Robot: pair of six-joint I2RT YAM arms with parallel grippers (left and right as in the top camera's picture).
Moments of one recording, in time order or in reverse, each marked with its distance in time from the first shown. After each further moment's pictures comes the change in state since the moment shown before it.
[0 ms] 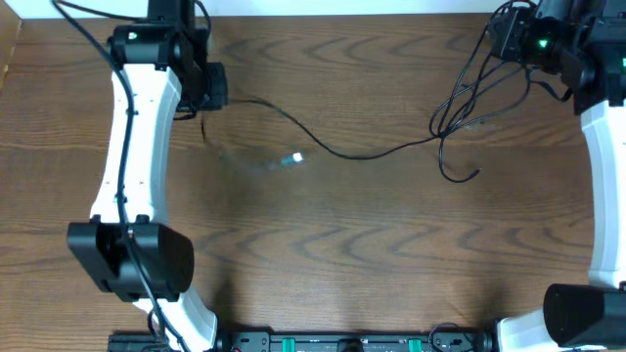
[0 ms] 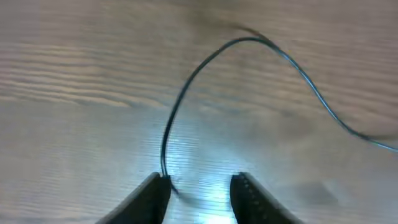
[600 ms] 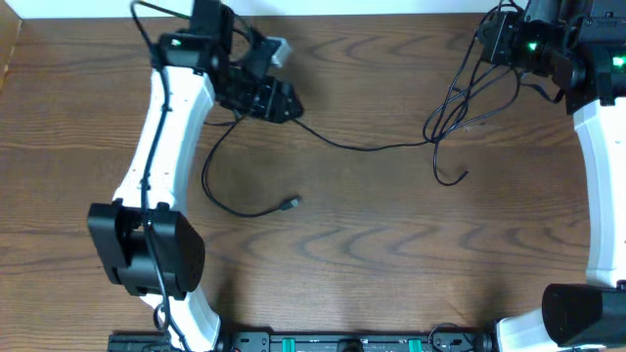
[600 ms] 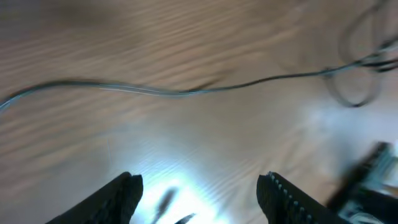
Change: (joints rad) left arm -0.103 0.021 -0.125 0.134 0.607 0.275; right arm 0.025 0.004 0.000 -0.027 0.000 -0.002
